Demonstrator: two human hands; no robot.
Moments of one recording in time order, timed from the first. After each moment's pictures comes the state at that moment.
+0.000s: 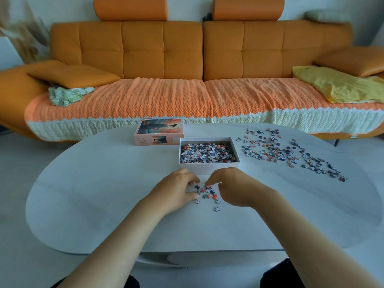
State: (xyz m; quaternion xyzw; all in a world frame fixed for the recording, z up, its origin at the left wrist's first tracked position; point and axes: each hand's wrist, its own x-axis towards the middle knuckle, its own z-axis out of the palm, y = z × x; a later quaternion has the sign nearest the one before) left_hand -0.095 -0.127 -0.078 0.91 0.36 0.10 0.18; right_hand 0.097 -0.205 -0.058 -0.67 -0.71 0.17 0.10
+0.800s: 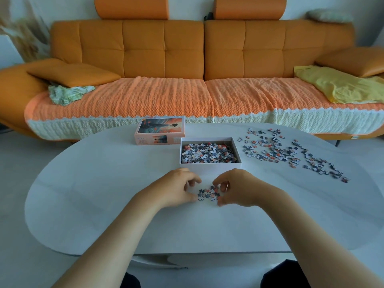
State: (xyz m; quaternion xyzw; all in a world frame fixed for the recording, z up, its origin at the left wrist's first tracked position) left_hand -0.096 -0.114 -0.073 0.90 0.33 0.08 0.26; right_hand 0.103 -0.205 -0.055 -0.72 -0.64 0.24 0.09
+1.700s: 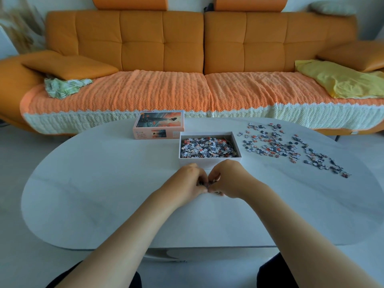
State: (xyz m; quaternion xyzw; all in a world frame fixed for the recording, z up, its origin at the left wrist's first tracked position) left_hand -0.068 -0.132 -0.077 0.90 0.35 0.11 0.23; right_hand 0.076 -0.194 -0.048 -0.76 -0.61 0.23 0.09
